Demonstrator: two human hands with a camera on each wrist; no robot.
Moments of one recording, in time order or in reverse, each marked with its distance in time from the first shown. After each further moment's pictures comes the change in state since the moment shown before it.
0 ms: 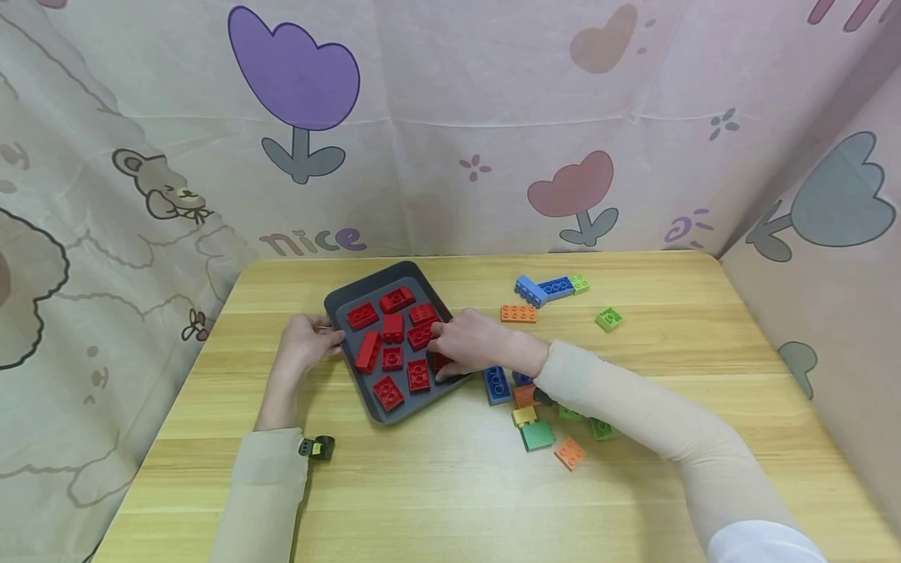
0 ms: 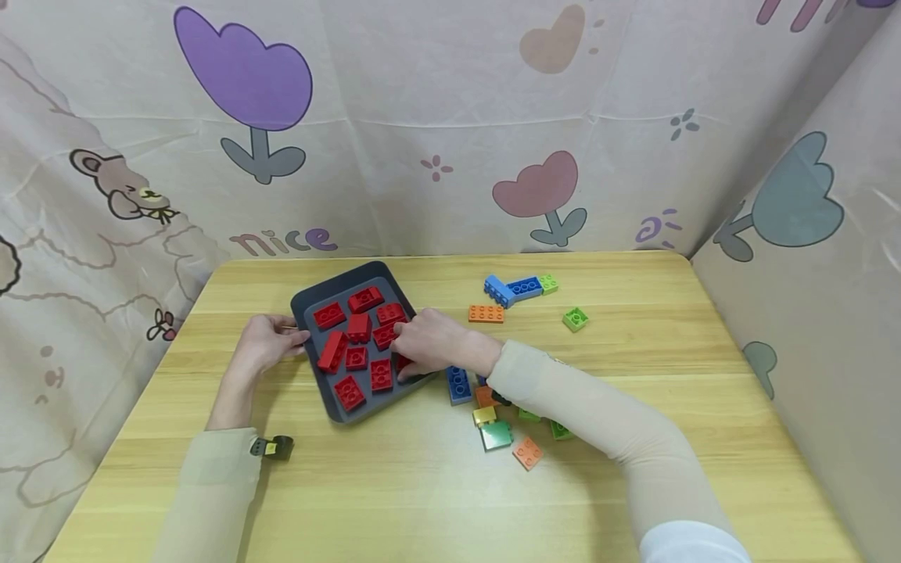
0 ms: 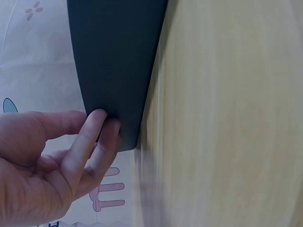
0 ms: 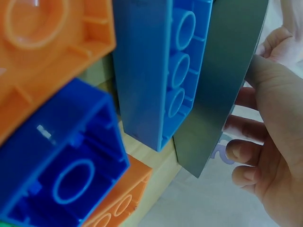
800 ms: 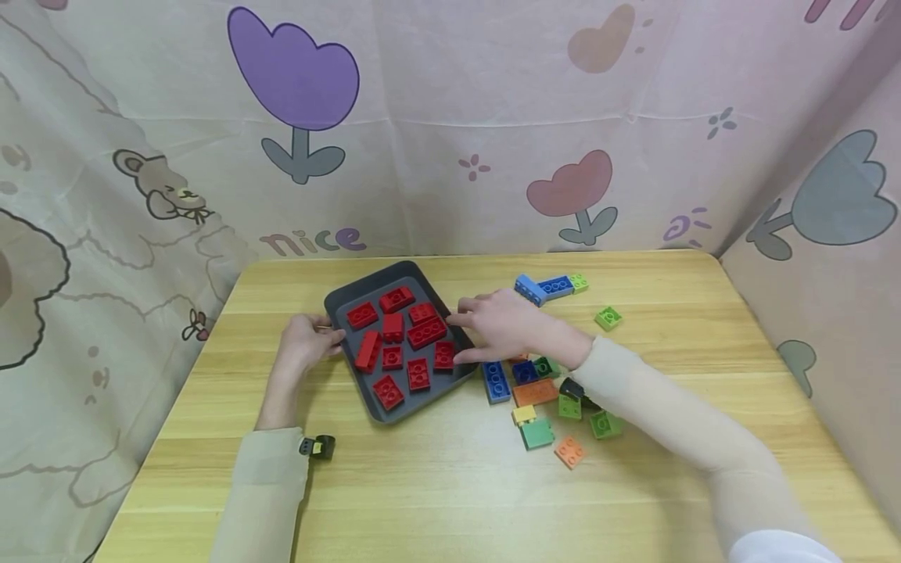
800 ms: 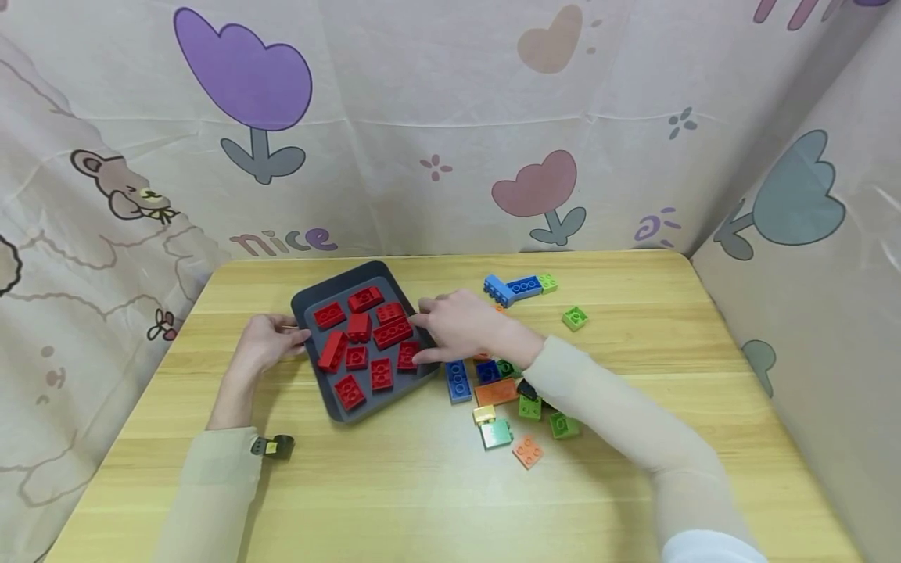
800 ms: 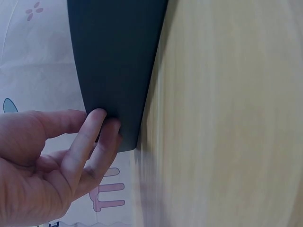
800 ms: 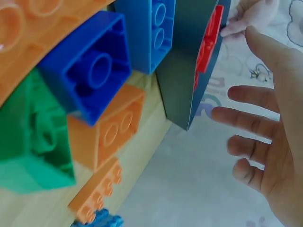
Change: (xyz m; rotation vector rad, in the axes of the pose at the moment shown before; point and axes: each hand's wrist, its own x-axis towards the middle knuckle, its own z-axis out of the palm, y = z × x) left_hand 0.000 -0.001 0.000 0.012 0.001 0.002; right_hand -0.047 0.026 -0.012 0.130 0.198 0.104
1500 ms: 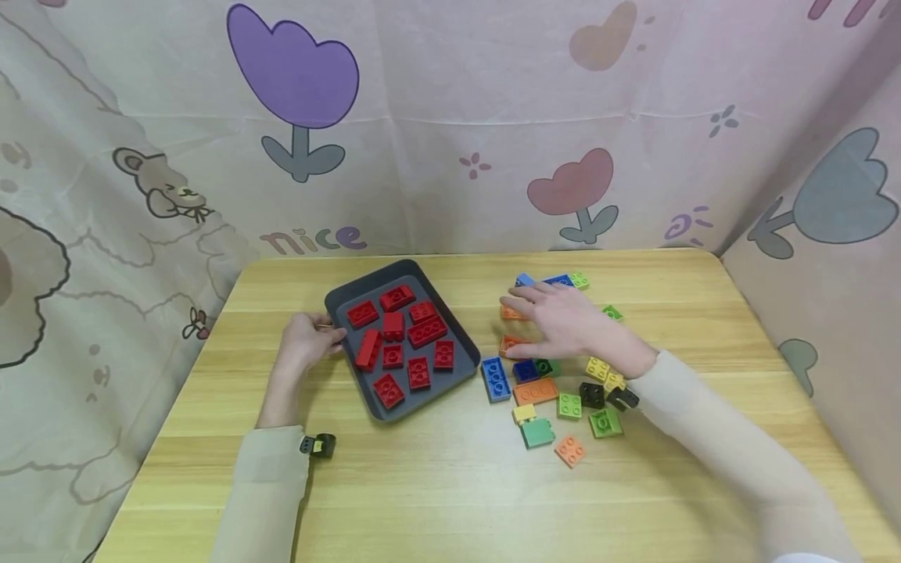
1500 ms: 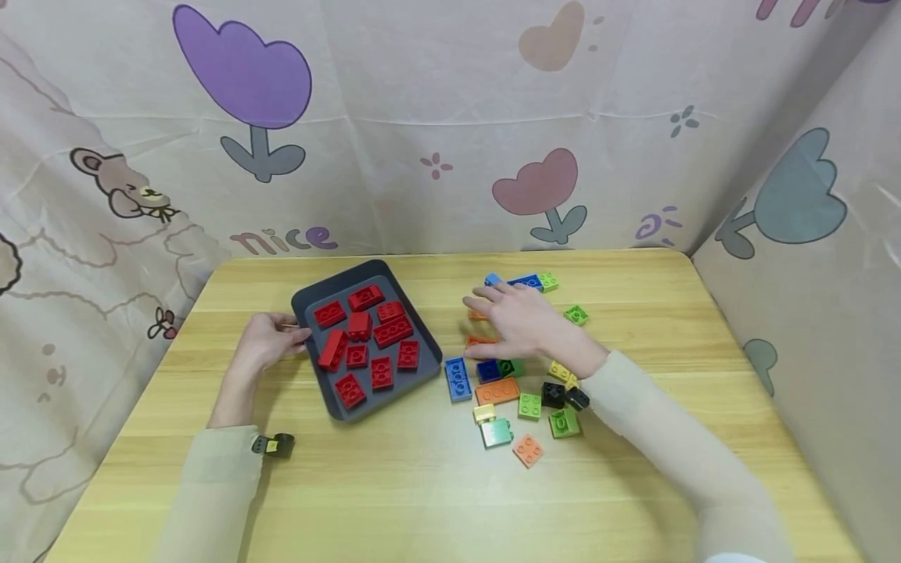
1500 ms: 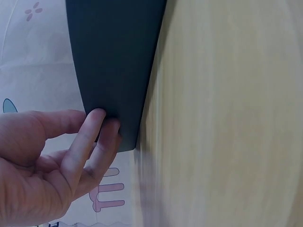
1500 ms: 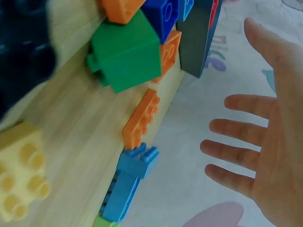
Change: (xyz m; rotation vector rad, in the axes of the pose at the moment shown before) left_hand 0.000 0.002 0.000 0.007 0.001 -0.014; right_hand -0.072 0.035 0.004 0.077 -0.015 0.239
